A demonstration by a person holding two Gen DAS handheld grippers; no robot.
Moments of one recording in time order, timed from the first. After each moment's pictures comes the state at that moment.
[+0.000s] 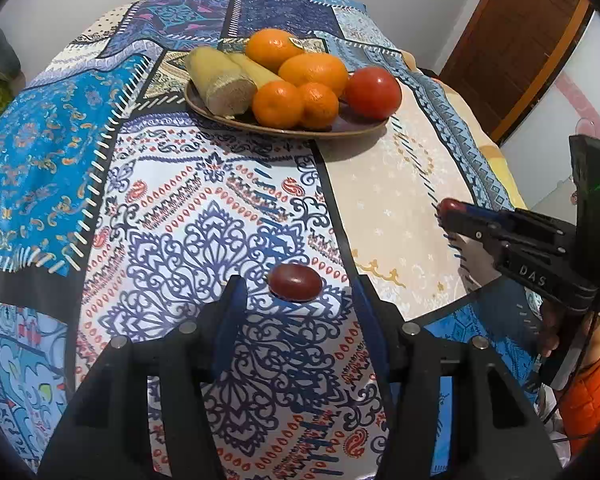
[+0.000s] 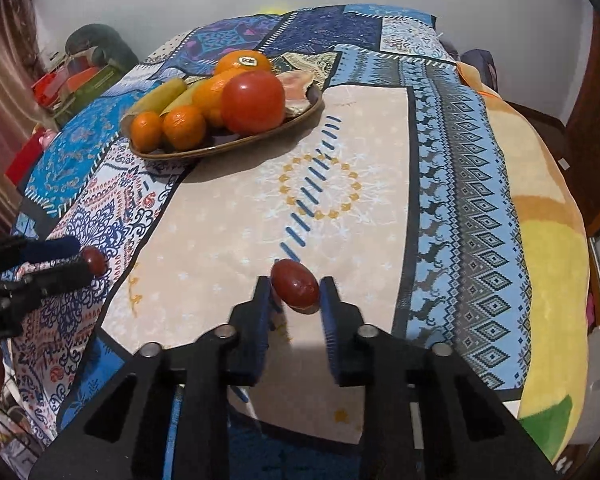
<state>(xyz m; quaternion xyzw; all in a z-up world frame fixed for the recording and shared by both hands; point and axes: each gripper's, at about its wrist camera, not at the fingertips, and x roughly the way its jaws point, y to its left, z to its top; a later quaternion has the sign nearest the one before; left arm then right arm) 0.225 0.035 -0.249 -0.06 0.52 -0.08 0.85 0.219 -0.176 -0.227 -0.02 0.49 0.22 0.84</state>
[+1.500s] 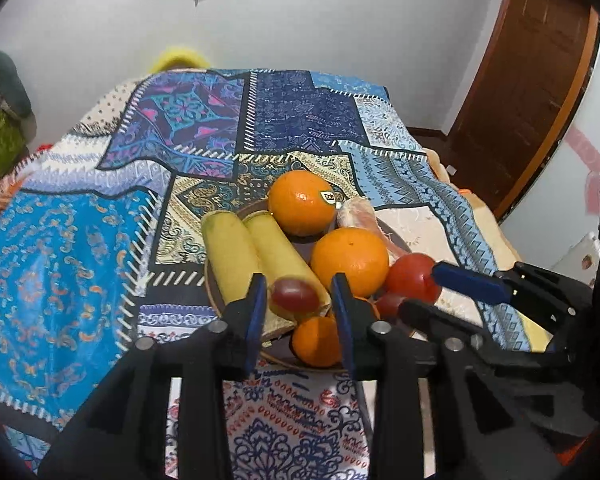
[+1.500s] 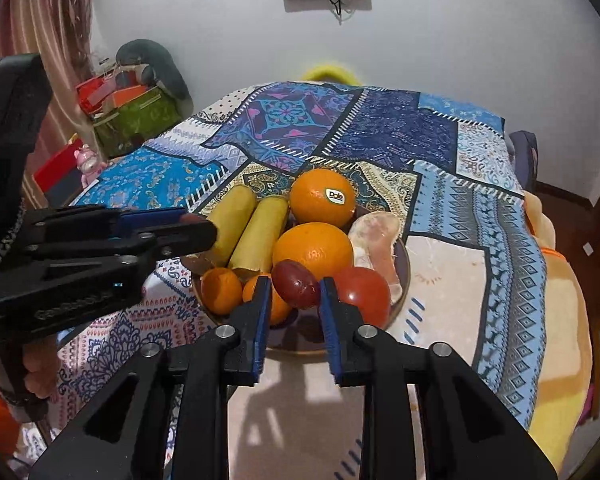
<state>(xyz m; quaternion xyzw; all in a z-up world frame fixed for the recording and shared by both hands) 0.339 0.066 -0.196 -0.07 0.43 -0.06 0.90 0.276 -0.094 -0.169 -0.06 0.40 0.29 0.87</state>
